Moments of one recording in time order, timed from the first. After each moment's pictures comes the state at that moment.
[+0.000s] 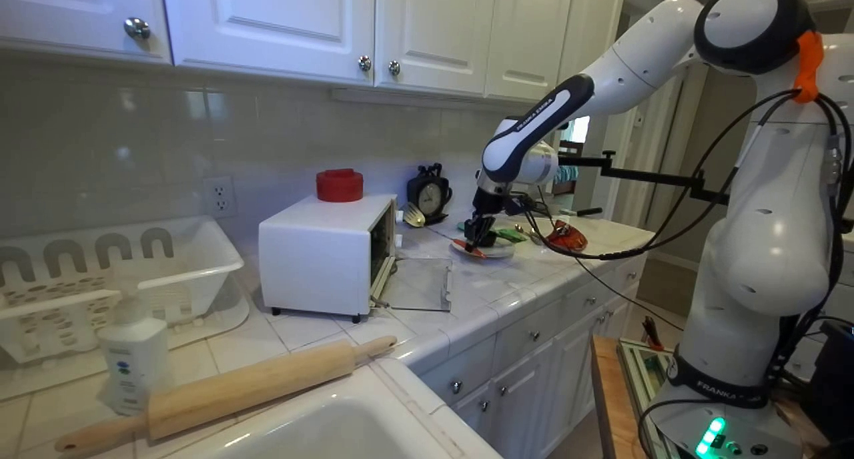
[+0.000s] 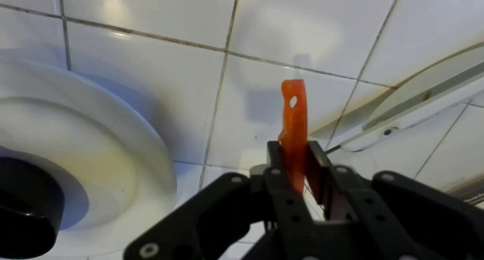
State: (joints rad) arm -0.24 0.01 -0.29 -2.39 0.21 2.61 -0.38
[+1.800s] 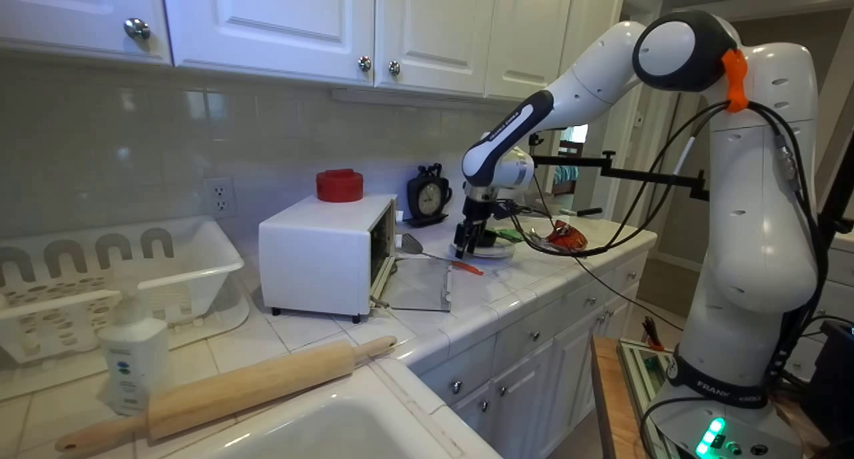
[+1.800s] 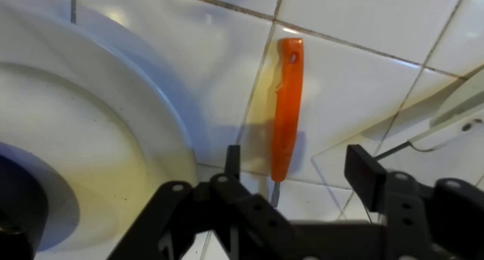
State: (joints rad) arm -0.34 0.22 -0.23 -2.18 0.27 2.49 -0.49
